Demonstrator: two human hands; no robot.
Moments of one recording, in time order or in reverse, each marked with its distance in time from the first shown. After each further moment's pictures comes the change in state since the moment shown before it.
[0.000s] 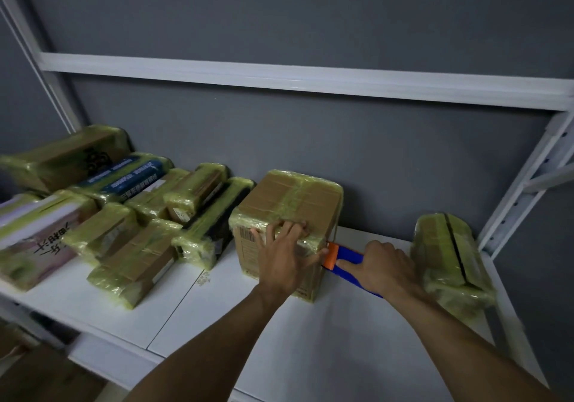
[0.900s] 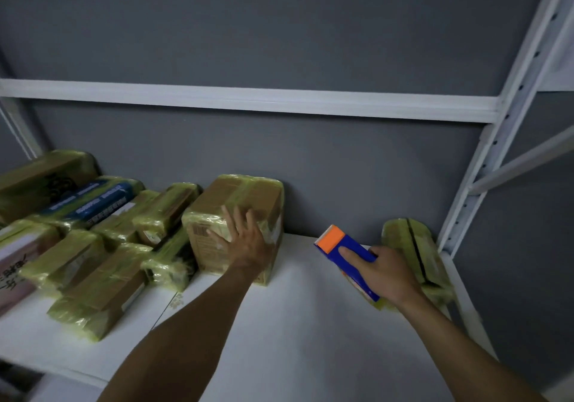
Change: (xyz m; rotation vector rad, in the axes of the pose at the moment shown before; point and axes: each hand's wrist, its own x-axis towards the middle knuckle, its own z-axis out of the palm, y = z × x) left_hand 0.064 -0.007 0.012 0.429 -0.235 -0.280; right_hand -0.022 0.058 -0.023 0.774 0.057 0.098
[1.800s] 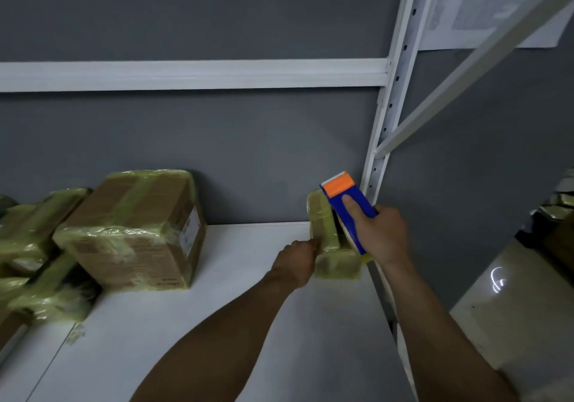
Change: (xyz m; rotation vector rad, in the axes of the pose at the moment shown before) left_hand -0.076 0.210 0.093 -0.256 -0.428 0.691; right_hand 0.008 0.063 -0.113 0.110 0.427 0.217
